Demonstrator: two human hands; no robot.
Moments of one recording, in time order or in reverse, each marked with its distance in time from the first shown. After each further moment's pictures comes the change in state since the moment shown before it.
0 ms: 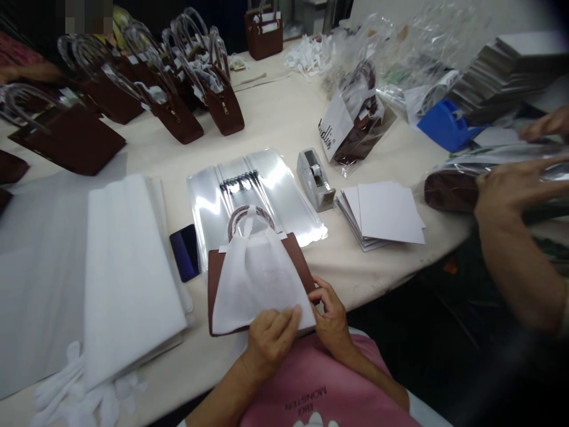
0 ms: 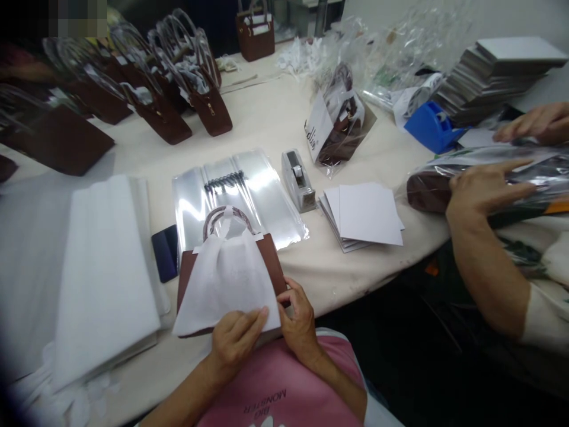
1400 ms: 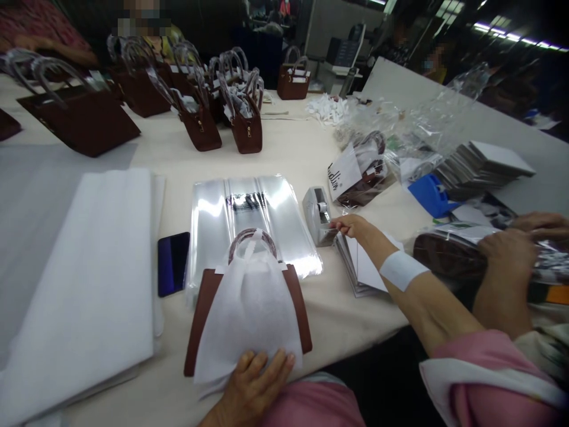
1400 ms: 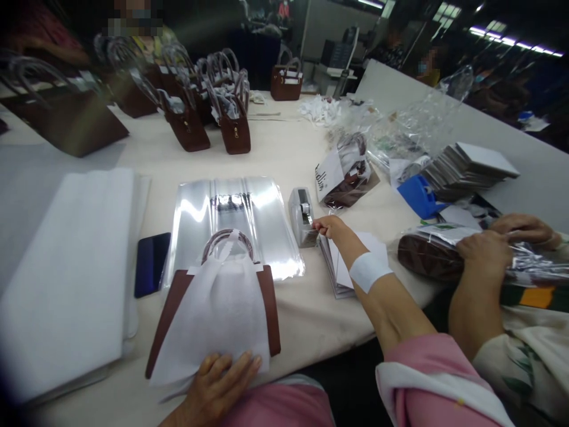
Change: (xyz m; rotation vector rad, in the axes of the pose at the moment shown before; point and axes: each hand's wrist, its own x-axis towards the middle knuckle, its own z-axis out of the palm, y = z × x) left_hand -0.025 0.000 0.014 0.063 0.029 -0.085; right_hand 0.331 0.017 -0.049 0.096 -0.085 0.884
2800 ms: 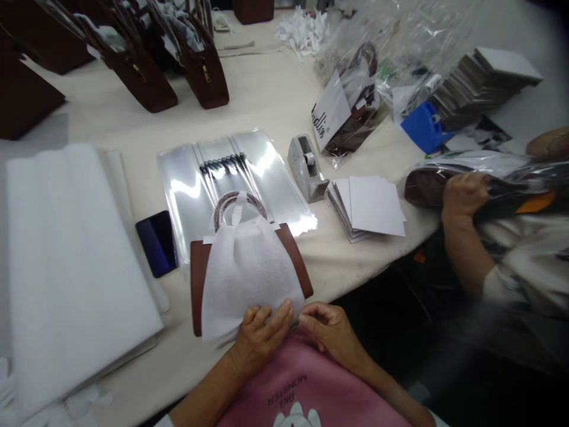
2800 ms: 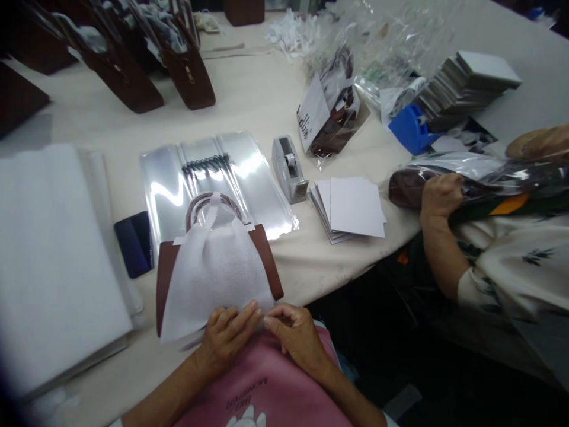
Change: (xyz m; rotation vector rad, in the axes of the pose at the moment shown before) left_hand -0.002 -0.009 0.002 -0.118 -0.039 0.120; right_hand -0.252 0.242 0.044 0.069 -0.354 -0.130
